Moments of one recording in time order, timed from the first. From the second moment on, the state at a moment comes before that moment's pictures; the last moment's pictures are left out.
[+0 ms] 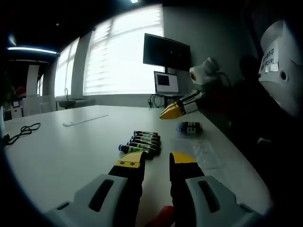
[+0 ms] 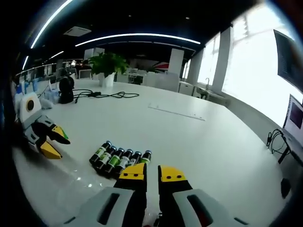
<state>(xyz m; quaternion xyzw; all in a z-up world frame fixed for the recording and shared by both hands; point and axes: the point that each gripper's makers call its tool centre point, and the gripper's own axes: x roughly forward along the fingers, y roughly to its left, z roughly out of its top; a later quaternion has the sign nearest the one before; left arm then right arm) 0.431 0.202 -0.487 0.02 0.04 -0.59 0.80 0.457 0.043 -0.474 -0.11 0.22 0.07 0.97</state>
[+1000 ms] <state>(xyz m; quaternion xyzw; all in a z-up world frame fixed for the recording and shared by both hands) 0.431 0.199 -0.487 0.03 0.04 -0.59 0.80 0.492 0.052 -0.510 -0.10 0.28 0.09 0.95</state>
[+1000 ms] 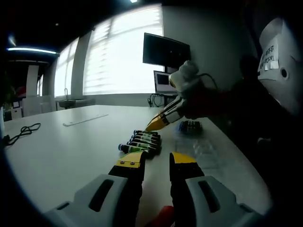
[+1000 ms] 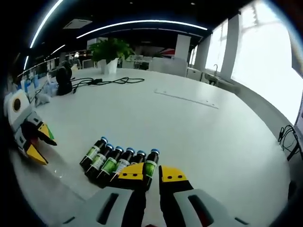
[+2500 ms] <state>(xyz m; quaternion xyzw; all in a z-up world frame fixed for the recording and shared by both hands) 0.429 0.201 -0.487 0.06 0.02 -0.58 0.81 0.483 0.042 -0.497 -0.08 0.26 0.09 0.96</state>
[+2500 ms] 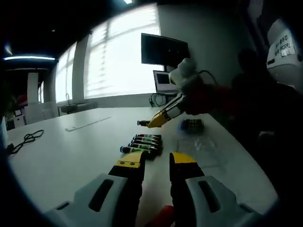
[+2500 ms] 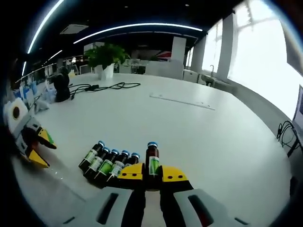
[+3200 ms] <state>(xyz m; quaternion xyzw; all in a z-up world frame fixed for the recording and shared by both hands) 0.405 0.207 -0.473 0.10 0.00 -0.57 0.82 0.414 0.015 -0.469 -0.08 0.23 0.04 0.97</state>
